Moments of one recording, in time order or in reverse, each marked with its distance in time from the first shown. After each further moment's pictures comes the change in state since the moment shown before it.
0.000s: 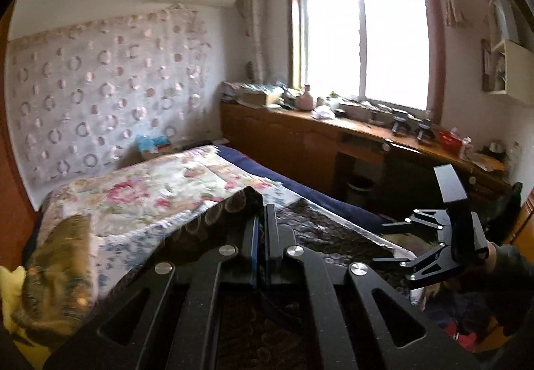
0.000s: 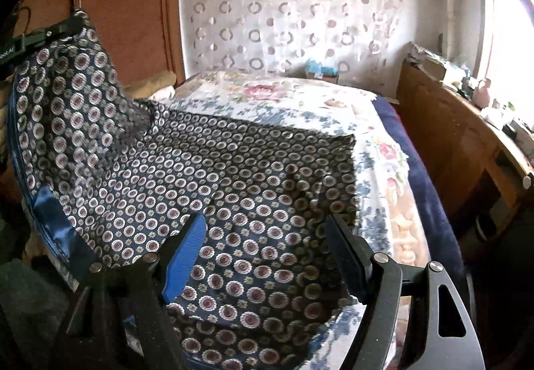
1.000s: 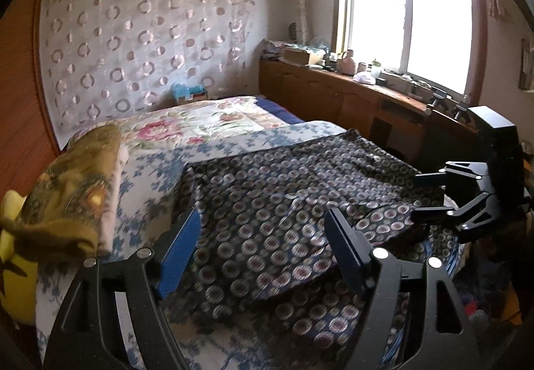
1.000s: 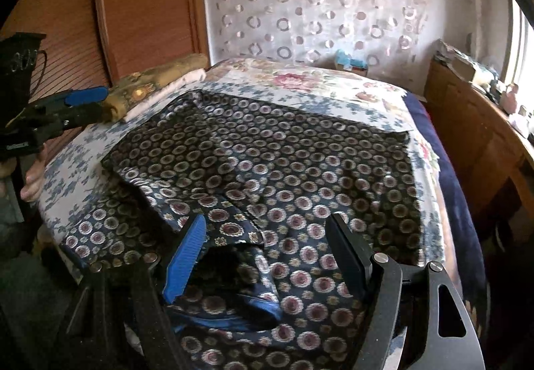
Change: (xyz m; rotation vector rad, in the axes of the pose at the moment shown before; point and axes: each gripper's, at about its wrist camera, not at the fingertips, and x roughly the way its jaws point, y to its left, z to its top) left arm -0.004 0.044 -0.100 -0.129 0.150 0.164; right arm 0.039 0.034 0.004 -0.058 0.055 0.115
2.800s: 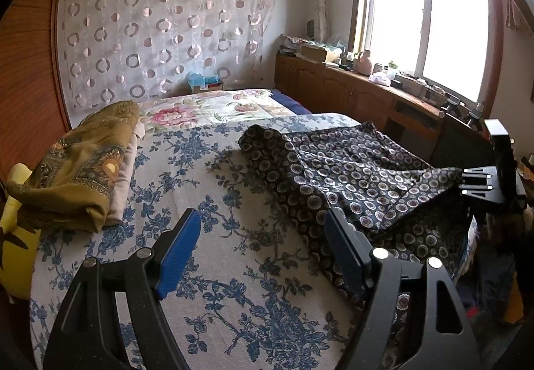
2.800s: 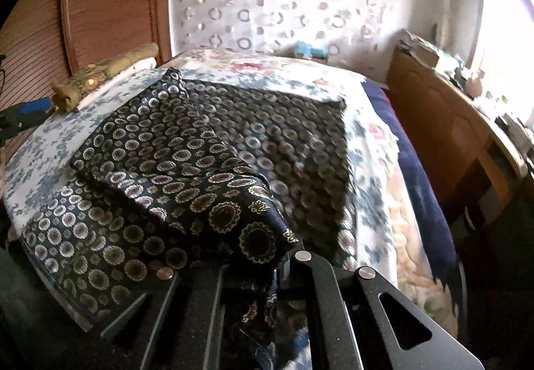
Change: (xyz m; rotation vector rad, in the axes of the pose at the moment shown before) left arm 0.004 0.019 -0.022 -0.063 0.009 0.038; right arm 0.005 -0.039 -0.047 0.057 0.040 -0.176
